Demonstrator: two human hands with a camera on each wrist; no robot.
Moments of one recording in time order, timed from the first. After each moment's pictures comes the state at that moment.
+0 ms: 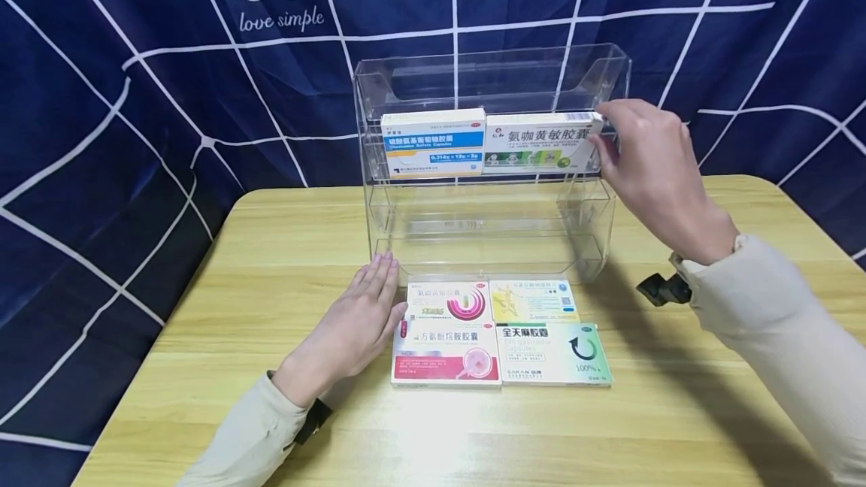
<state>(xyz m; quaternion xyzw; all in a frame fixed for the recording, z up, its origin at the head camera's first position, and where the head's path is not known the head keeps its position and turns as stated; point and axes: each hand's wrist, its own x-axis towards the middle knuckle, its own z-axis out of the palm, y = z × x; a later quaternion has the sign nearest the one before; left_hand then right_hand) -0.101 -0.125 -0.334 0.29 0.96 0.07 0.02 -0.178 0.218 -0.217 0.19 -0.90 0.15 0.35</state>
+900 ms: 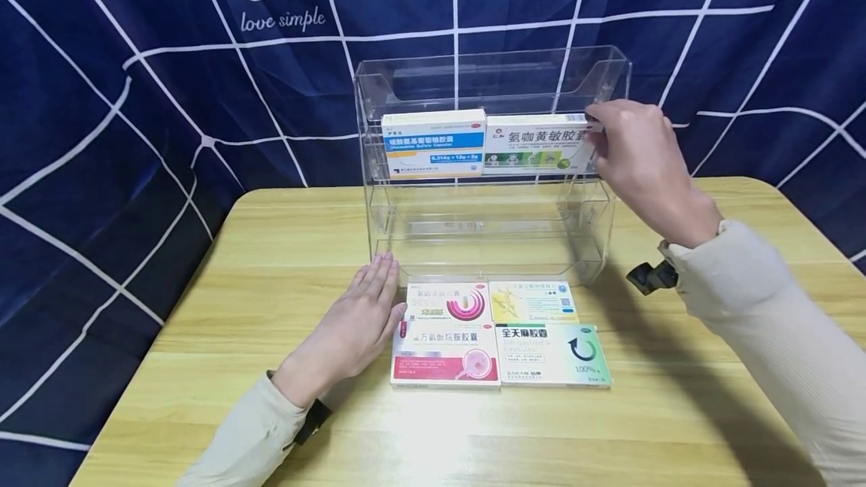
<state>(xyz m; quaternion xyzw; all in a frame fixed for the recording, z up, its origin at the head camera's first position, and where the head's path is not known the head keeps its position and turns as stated) -0.100 -0.125 -0.336 0.29 0.96 0.07 0.01 -0.194 0.217 -0.216 0.18 -0.93 0.15 0.29</state>
